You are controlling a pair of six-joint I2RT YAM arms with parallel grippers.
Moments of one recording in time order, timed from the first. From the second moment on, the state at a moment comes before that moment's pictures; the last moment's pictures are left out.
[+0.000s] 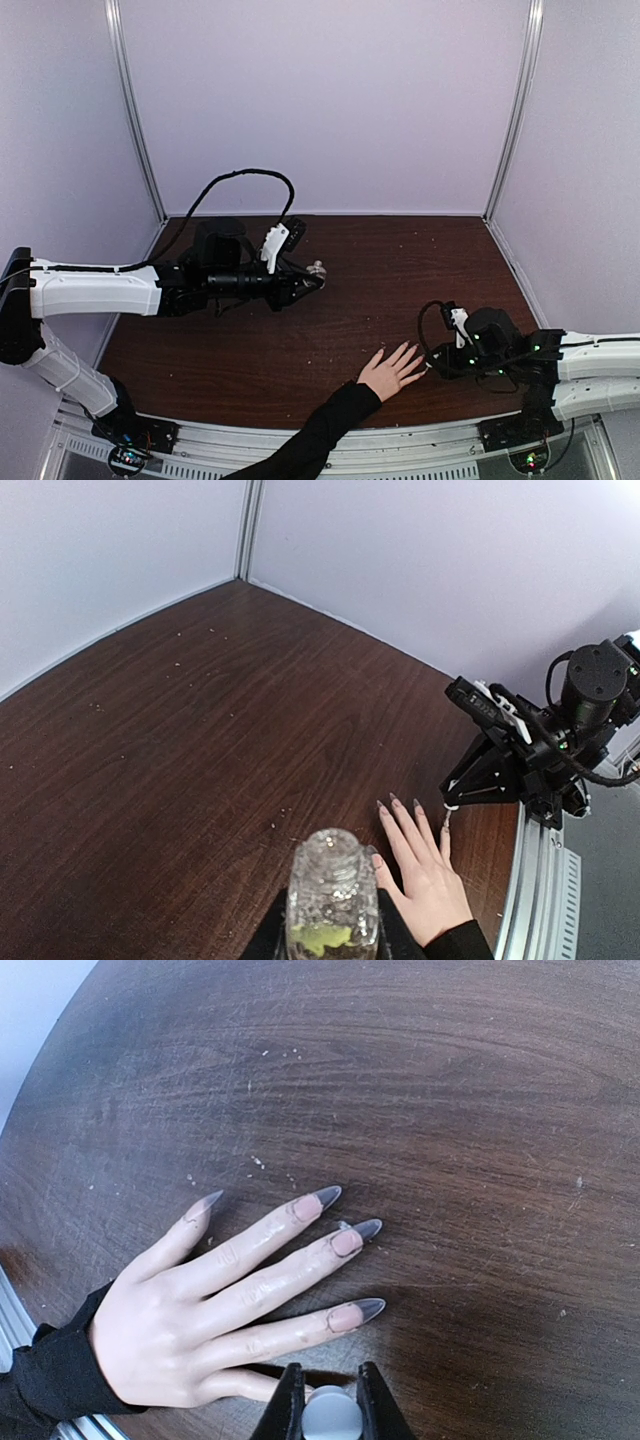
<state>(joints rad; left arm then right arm) -0.90 1.43 0.90 0.19 0.28 -0.16 0.91 0.85 0.28 -0.20 0.13 0.68</state>
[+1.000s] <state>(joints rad) -0.90 1.43 0.90 0.19 0.28 -0.16 0.90 0.79 0.38 -0.34 0.19 0.64</state>
